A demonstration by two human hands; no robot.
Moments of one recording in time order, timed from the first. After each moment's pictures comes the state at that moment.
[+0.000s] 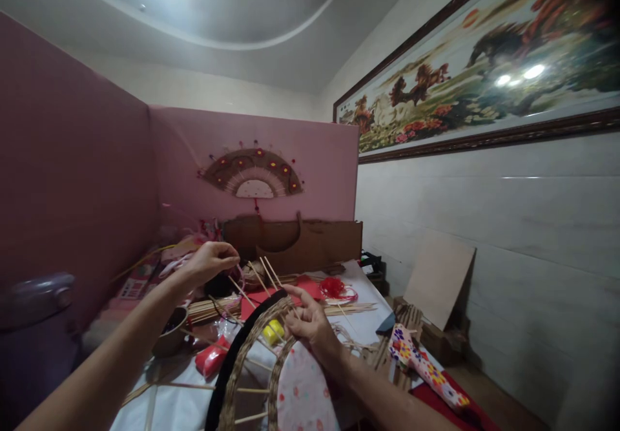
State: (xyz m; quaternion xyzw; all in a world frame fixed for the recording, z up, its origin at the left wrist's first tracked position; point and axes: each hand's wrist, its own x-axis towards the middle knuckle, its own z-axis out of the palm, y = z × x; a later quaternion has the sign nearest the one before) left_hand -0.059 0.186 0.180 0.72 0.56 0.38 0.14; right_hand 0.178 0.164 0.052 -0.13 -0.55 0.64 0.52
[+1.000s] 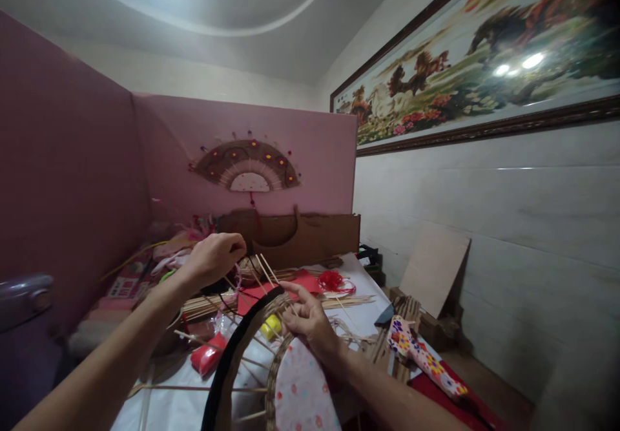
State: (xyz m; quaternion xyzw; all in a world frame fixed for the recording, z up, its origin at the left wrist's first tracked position) left_hand -0.017 0.165 0.201 0.75 0.61 0.22 -0.14; right_hand 0.179 0.164 0.050 -0.14 -0.55 0.64 0.51
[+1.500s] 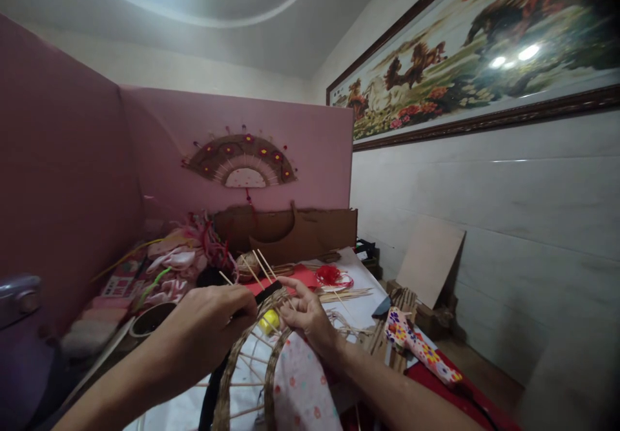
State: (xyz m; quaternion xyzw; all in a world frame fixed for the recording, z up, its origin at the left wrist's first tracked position) left_hand 0.015 0.074 0.170 0.82 0.54 0.20 -0.02; right_hand 0.181 0.157 0.057 -0.16 -0.55 0.64 0.51
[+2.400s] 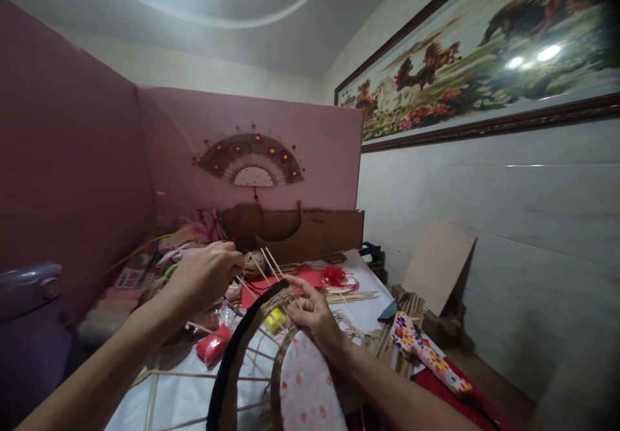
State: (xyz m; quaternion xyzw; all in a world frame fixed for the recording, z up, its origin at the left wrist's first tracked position) left_hand -0.021 0.122 0.183 0.79 0.55 0.16 -0.22; right_hand 0.182 0.157 0.056 -0.16 -0.55 0.64 0.51
